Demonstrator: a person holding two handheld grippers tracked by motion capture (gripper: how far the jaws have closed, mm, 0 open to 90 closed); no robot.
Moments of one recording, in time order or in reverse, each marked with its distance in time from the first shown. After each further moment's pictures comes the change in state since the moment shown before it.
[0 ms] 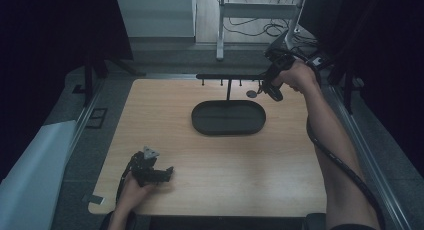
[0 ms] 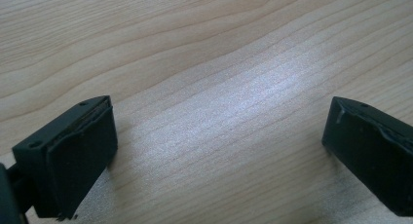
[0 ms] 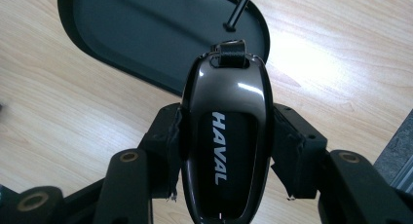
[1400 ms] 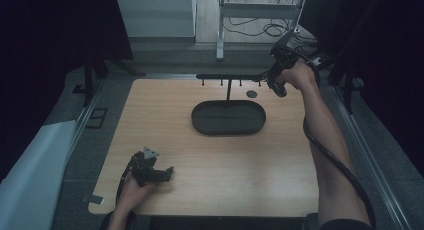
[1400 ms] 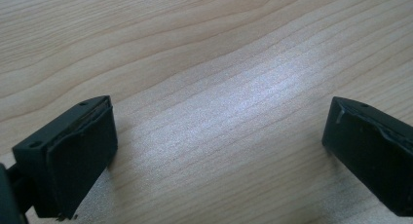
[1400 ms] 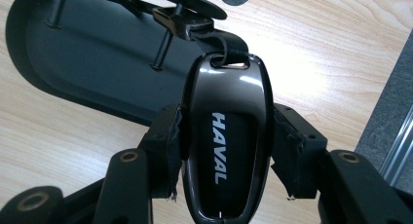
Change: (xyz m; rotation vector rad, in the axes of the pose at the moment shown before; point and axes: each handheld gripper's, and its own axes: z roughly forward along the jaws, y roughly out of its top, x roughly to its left) left arm 0.000 0.000 0.000 0.002 -0.002 -0.003; right arm -0.026 0.009 0.013 -0.054 -0.087 0.081
